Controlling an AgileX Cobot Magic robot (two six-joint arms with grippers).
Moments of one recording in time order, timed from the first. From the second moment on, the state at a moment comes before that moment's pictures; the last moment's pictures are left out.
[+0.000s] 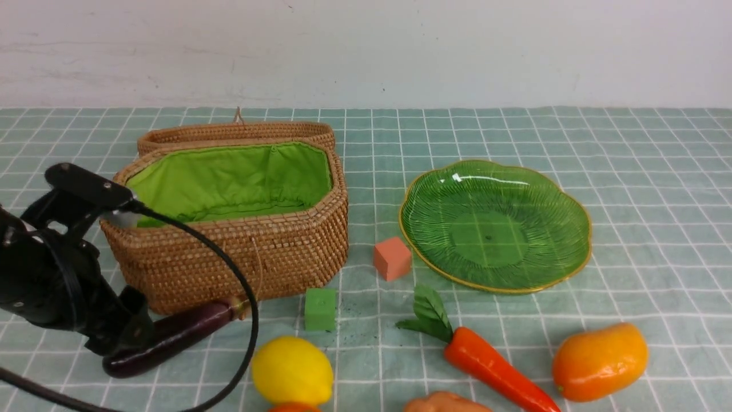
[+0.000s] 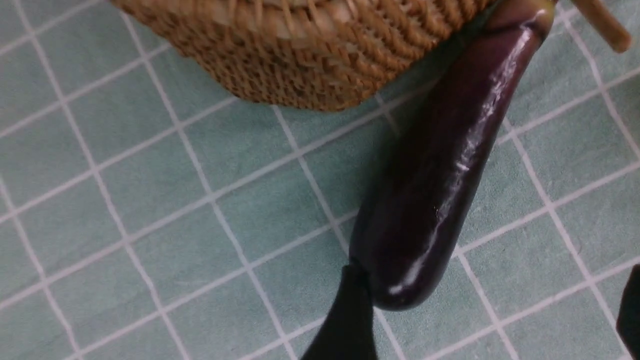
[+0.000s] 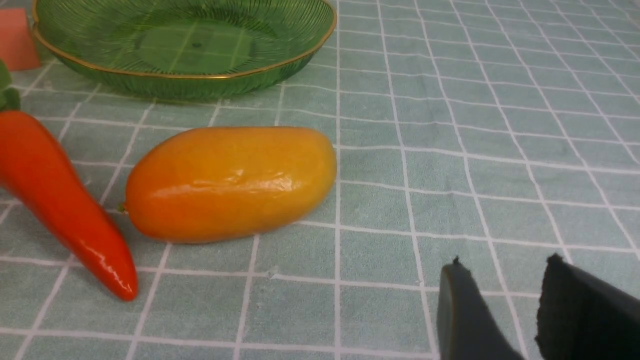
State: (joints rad) right arm 0.09 -0.01 0.01 -0.22 0.40 0.13; left arm -0.05 1.39 -0.86 -0.14 0.69 0.49
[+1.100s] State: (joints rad) right arm 0.09 -0.01 0.01 -0.22 0.40 0.13; left arm -0.05 1.39 -0.93 -0.15 0.84 0.72
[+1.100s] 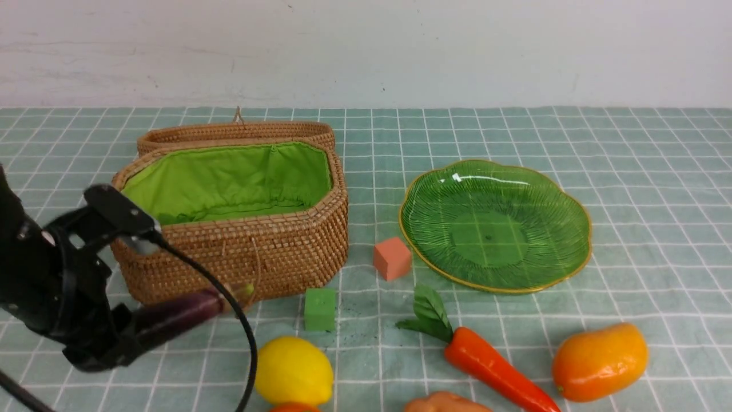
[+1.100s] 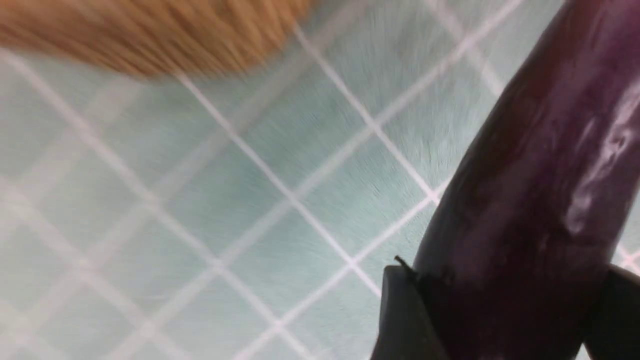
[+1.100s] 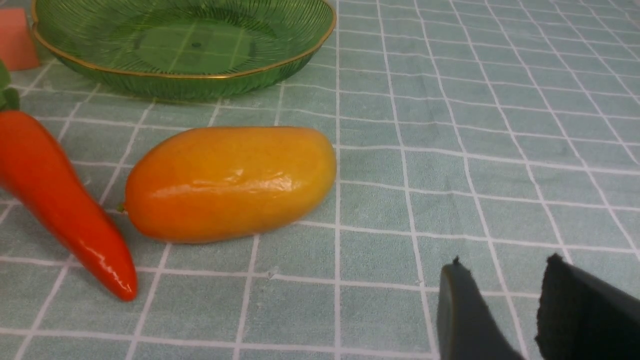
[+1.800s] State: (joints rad) right arm 0.09 -0.01 0.01 -0.22 0.40 0.13; left arm -0.05 1.50 -1.11 -0.26 0.35 0.75
